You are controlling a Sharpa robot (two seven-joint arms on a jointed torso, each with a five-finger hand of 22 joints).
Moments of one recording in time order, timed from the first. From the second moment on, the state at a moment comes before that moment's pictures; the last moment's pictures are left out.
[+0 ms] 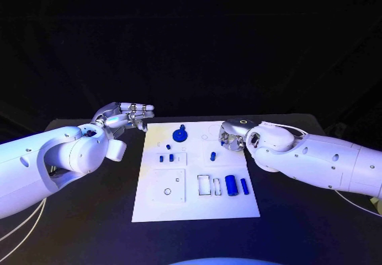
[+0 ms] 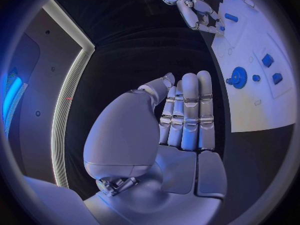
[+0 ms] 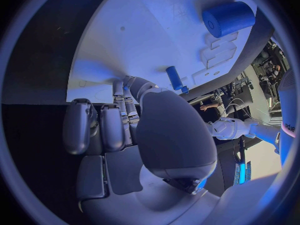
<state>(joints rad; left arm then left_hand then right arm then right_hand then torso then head) 1.22 -0.94 0.02 1.58 -0.09 -0.31 0.18 1.39 -0.17 0.48 0.00 0.05 1.08 0.16 0.09 0.08 1.19 0.09 0.16 0.13 1.23 0.01 0.87 0.49 0.17 1.04 0.10 0.90 0.53 1.21 -0.72 -0.10 1.38 -1.67 -0.22 -0.26 1.48 -0.14 0.41 0.10 0.27 1.11 0.14 0.12 0.10 1.15 0.07 0.17 0.16 1.47 0.00 1.31 1.21 0.08 1.42 0.10 1.28 1.31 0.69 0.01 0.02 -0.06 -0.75</state>
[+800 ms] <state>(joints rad) 1.22 -0.95 0.02 1.58 -0.09 -0.31 0.18 1.40 -0.17 0.48 0.00 0.05 1.07 0.17 0.09 0.08 1.19 0.09 0.16 0.13 1.23 0.01 0.87 0.48 0.17 1.04 0.10 0.89 0.53 1.20 -0.78 -0.10 1.44 -1.66 -0.34 -0.26 1.44 -0.14 0.43 0.10 0.27 1.14 0.13 0.13 0.11 1.19 0.06 0.16 0.15 1.47 -0.01 1.31 1.21 0.07 1.45 0.09 1.32 1.31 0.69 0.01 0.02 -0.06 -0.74</state>
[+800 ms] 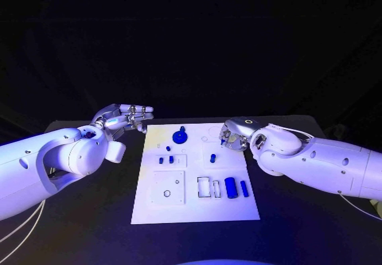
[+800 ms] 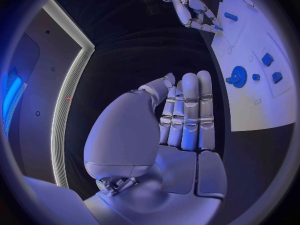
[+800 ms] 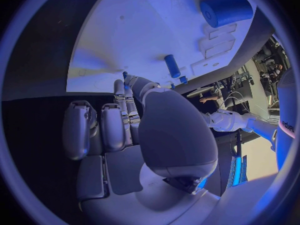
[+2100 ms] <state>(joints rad) 1.22 -0.93 0.02 1.61 -0.09 -0.30 0.18 1.40 -0.17 0.48 -0.01 0.05 1.07 0.17 0.09 0.08 1.19 0.09 0.17 0.13 1.23 0.01 0.86 0.48 0.17 1.04 0.10 0.89 0.53 1.14 -0.68 -0.11 1.69 -1.62 -0.38 -0.25 1.43 -0.14 0.43 0.10 0.27 1.14 0.13 0.13 0.11 1.19 0.06 0.16 0.15 1.47 -0.01 1.31 1.21 0.07 1.44 0.09 1.33 1.31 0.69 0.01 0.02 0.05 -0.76</state>
